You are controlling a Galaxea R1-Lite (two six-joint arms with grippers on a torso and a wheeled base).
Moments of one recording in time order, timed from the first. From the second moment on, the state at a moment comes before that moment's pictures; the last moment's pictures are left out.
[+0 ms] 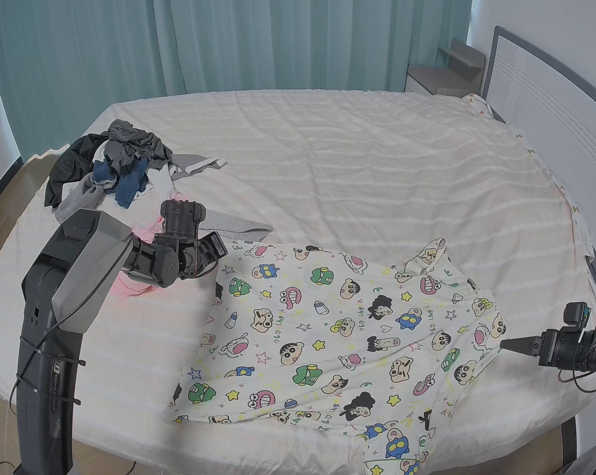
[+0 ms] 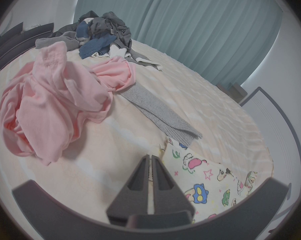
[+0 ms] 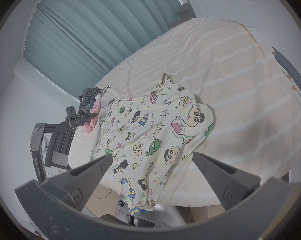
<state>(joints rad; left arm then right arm) -0.20 2.52 -1.67 -0.32 0.09 -0.59 -0.20 1.51 -0.24 -0.55 0.55 0.19</state>
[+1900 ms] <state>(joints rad) -0.23 2.59 -1.74 -0.33 0.11 -0.58 -0.18 1.52 -0.22 -0.55 0.55 0.19</state>
